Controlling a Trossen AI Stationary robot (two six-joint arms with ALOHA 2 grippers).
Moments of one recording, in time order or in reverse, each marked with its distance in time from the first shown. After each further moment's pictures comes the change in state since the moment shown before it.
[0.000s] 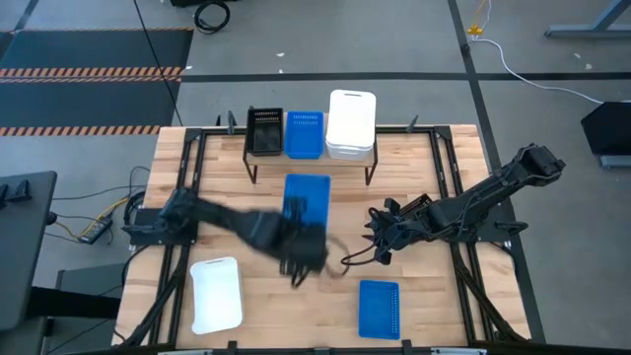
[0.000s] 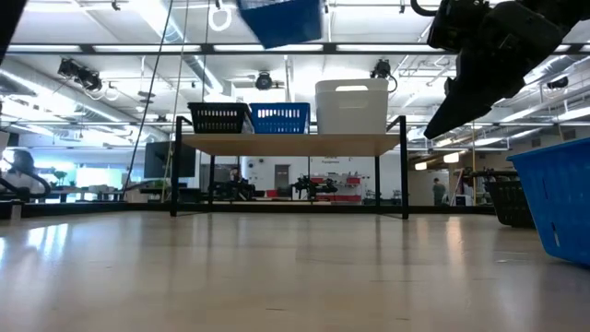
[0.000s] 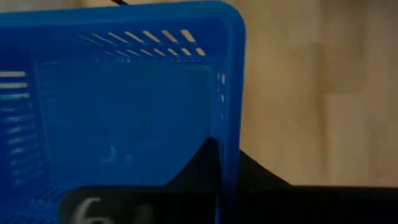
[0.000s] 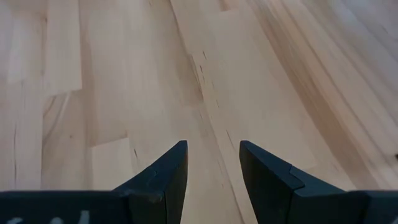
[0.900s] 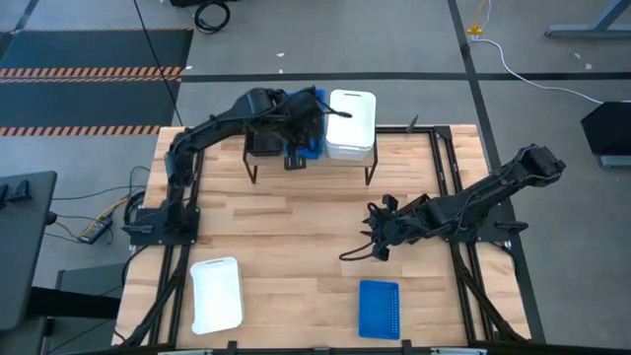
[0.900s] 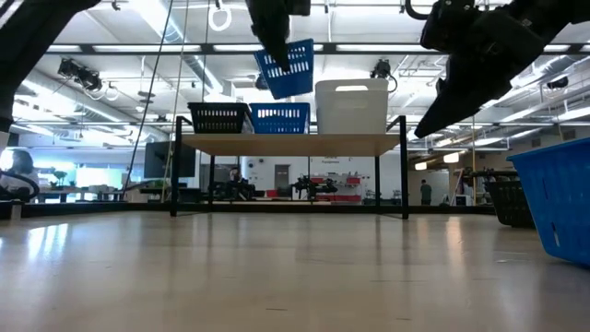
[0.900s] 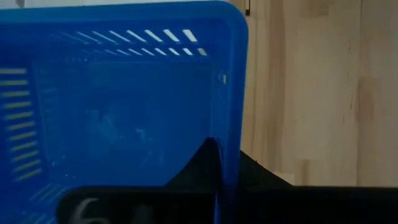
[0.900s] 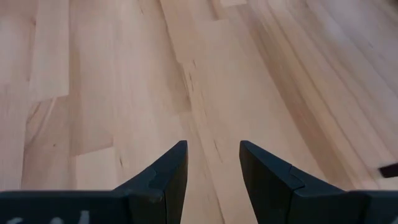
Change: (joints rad) left arm 0.679 -0.055 0.011 0.164 0.356 0.562; right arm -0.042 0.000 0.000 0.023 0.001 -0.069
